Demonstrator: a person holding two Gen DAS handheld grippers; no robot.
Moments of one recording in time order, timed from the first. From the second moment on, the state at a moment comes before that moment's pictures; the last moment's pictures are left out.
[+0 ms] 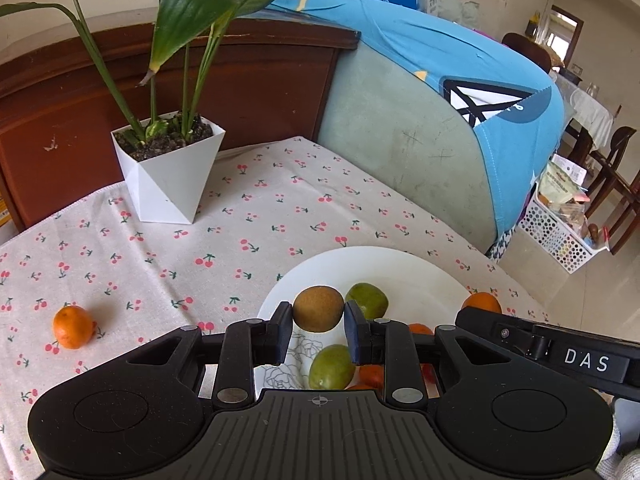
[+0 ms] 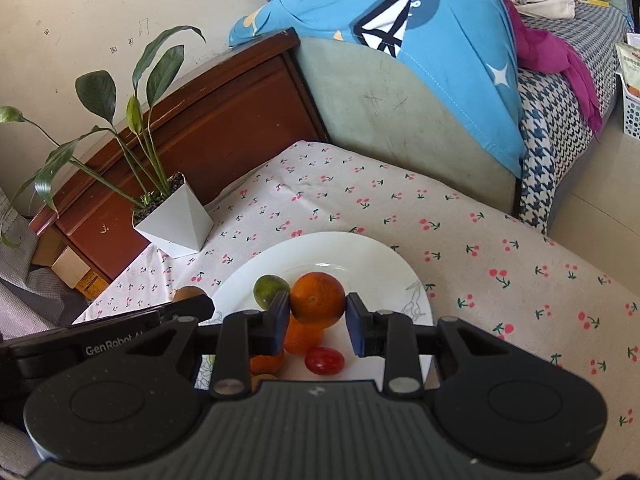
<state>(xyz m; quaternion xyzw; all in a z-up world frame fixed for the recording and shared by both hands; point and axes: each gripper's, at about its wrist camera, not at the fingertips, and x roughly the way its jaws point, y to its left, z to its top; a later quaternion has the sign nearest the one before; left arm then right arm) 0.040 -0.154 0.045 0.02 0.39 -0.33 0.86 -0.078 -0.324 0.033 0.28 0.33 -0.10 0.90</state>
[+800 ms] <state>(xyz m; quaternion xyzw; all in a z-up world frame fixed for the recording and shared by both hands) 0.036 -0.159 0.057 0.00 0.40 -0.34 0.85 -0.078 -0.326 0.031 0.30 0.32 -0.11 0.89</state>
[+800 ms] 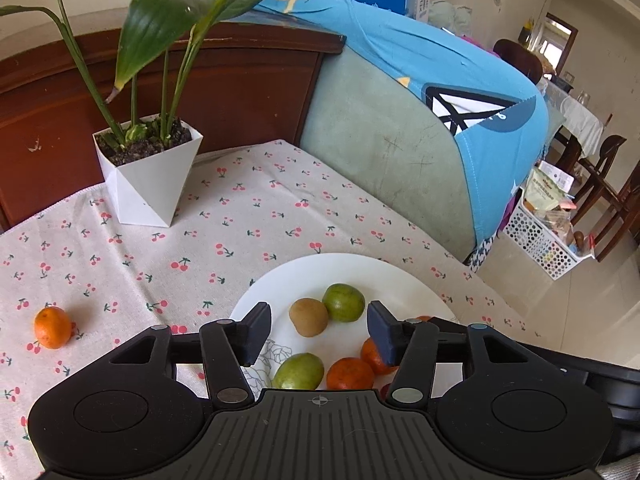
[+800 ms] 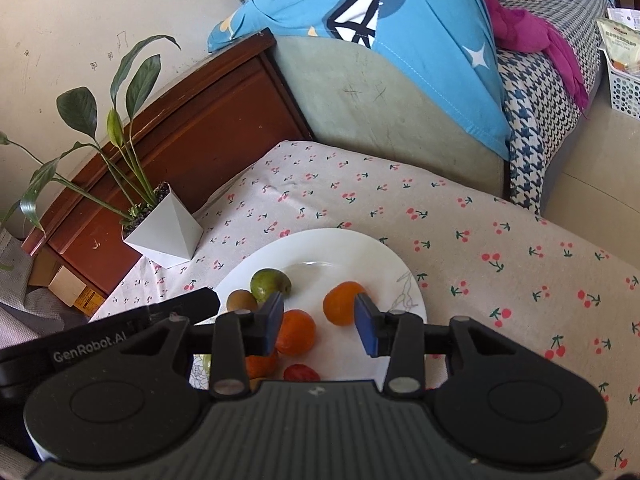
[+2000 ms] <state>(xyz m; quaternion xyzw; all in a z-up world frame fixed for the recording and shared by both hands) 0.090 -0.025 0.058 -0.02 0.42 -0.17 0.89 -0.038 -0.188 0.027 0.12 0.34 0.12 0.93</state>
